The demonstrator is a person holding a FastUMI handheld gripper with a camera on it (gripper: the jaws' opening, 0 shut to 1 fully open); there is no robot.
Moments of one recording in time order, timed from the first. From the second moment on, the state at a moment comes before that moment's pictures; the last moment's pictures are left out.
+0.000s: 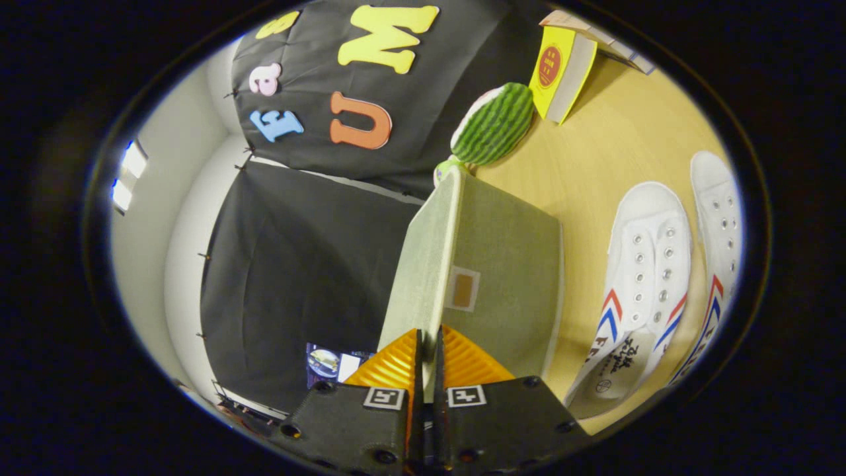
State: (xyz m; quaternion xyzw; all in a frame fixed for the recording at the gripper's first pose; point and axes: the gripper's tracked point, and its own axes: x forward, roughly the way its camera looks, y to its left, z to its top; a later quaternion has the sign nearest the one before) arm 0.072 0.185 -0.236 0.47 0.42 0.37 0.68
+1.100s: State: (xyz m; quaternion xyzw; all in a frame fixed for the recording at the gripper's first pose) arm 0.061 0.326 -0.078 0.27 0.35 0.44 0.78
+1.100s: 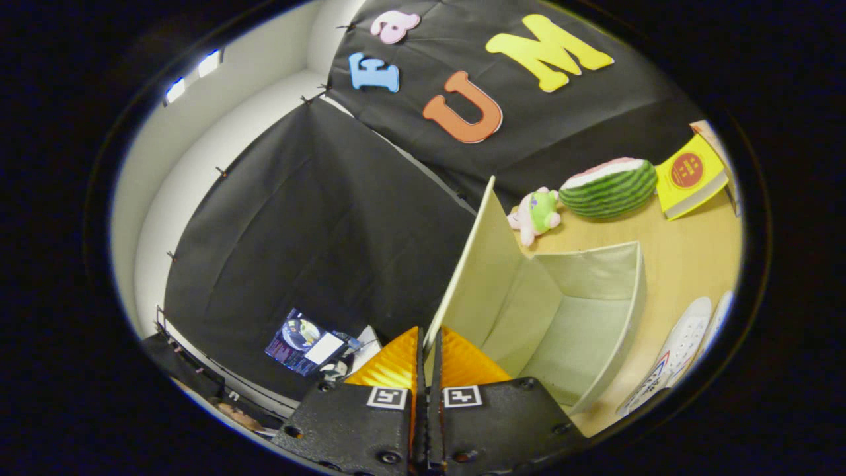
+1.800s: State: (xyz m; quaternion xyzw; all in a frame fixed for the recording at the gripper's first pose) arm 0.062 0.381 -0.050 0.07 0.22 0.42 0.88
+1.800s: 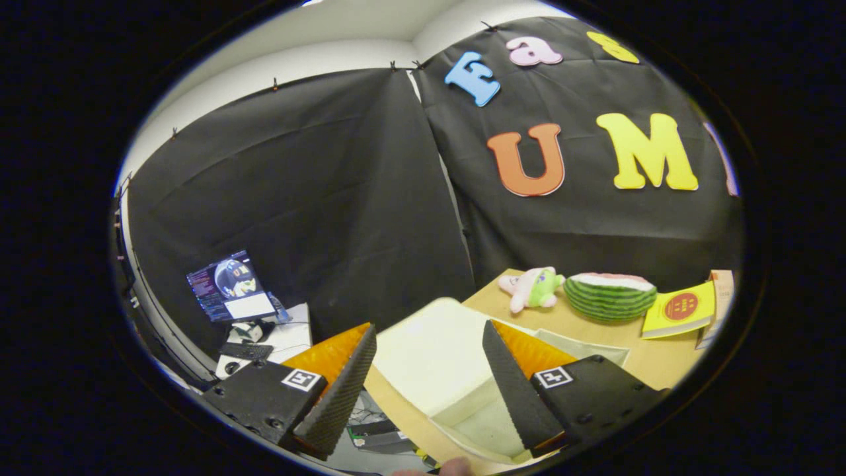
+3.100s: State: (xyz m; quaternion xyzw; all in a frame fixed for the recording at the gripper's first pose) arm 0.061 0.096 -0.296 0.07 0.52 0.14 0.84
